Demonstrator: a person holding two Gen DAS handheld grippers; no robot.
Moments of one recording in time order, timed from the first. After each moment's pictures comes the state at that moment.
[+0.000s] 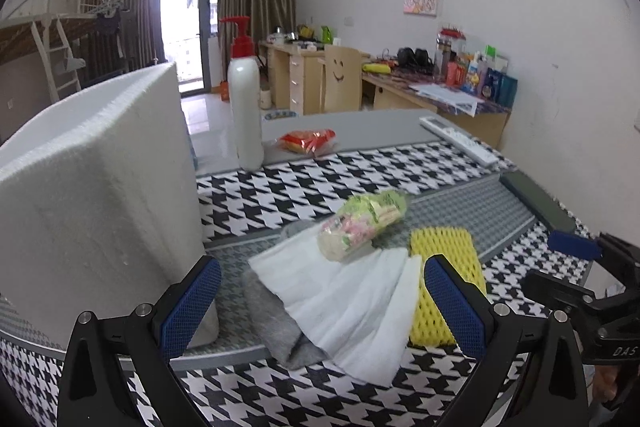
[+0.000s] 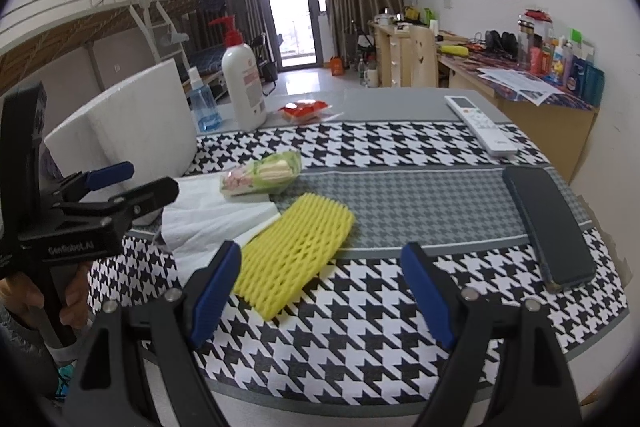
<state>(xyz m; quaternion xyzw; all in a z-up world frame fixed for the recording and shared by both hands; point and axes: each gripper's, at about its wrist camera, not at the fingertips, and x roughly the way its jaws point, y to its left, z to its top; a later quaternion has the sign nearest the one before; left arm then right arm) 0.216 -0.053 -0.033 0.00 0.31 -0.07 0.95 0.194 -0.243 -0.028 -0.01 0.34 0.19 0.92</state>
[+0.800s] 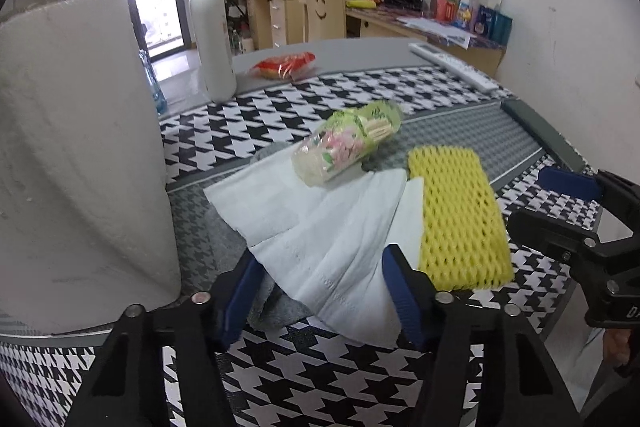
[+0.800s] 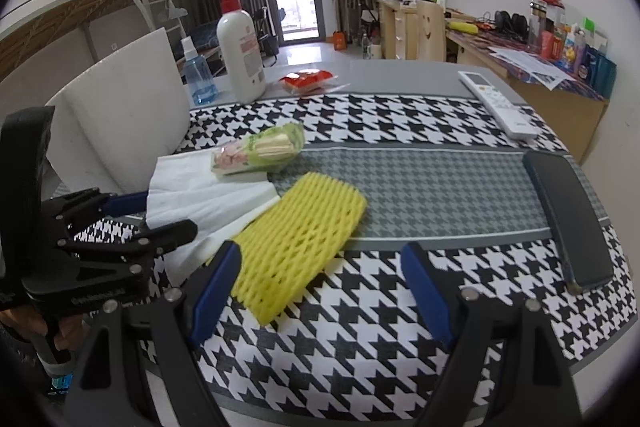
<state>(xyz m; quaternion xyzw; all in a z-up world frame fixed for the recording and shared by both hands) 0.228 -0.062 -0.072 0.04 0.41 -0.09 0.91 0.215 -0.228 -0.045 -0.02 0.38 0.20 0.90</state>
